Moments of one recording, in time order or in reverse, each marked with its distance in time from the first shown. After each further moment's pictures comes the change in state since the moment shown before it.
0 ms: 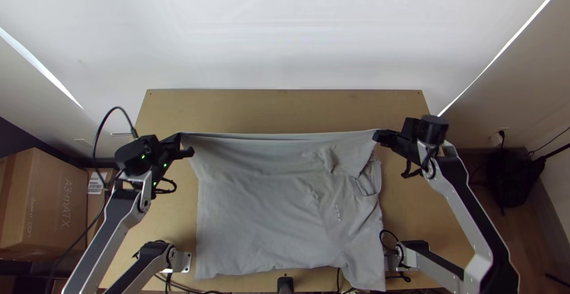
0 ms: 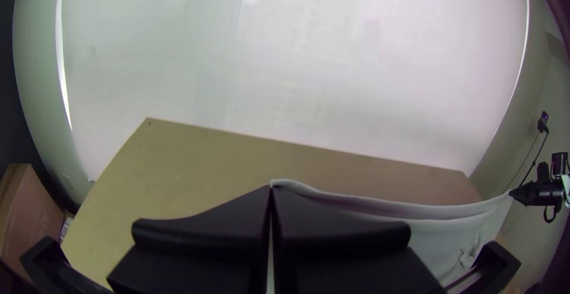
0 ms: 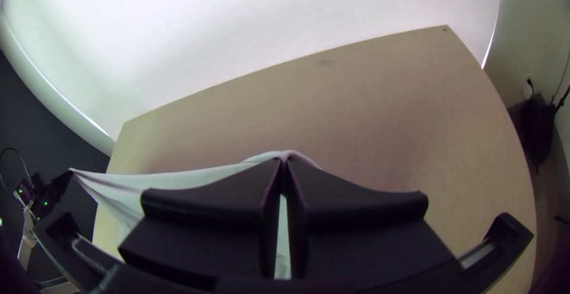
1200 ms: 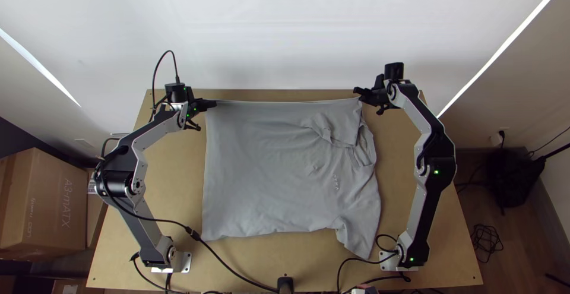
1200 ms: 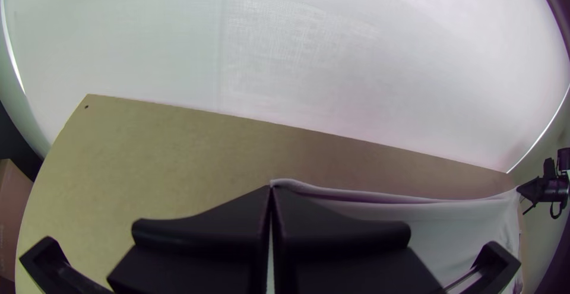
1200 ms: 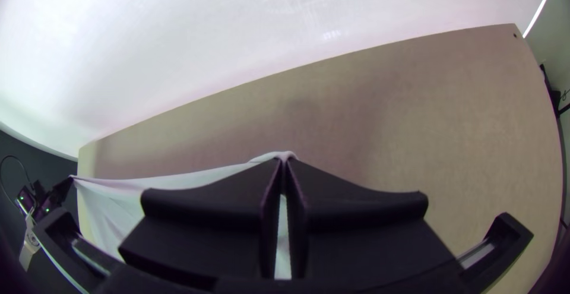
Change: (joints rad) left arm 0.034 1.062 0.750 0.063 0.011 0.015; right arm -0.034 1.044 0.995 -0.201 0.011 -0.016
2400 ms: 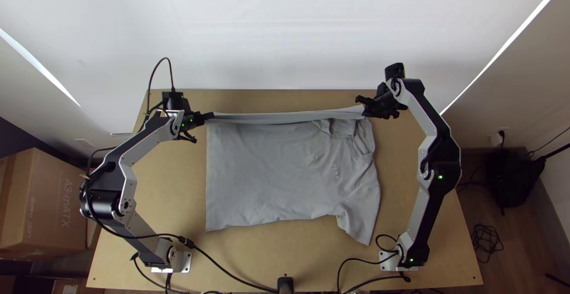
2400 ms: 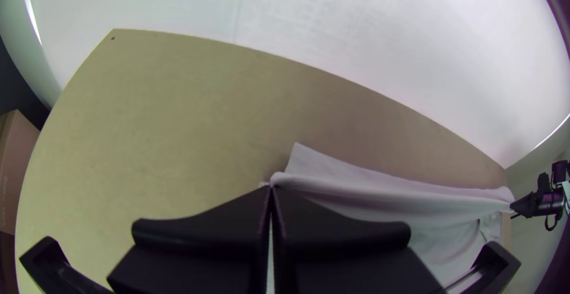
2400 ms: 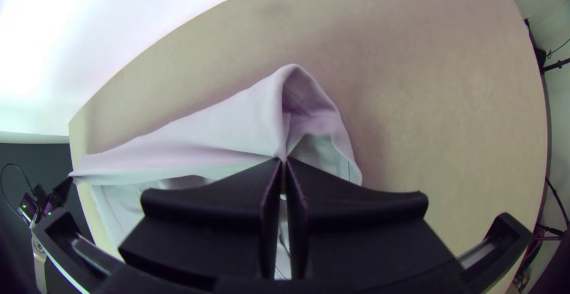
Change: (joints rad) left arm -0.018 -0.197 -0.160 -0.229 0.008 -0.106; right arm 0.008 -0.085 -0.015 -0.367 0.014 -0.006
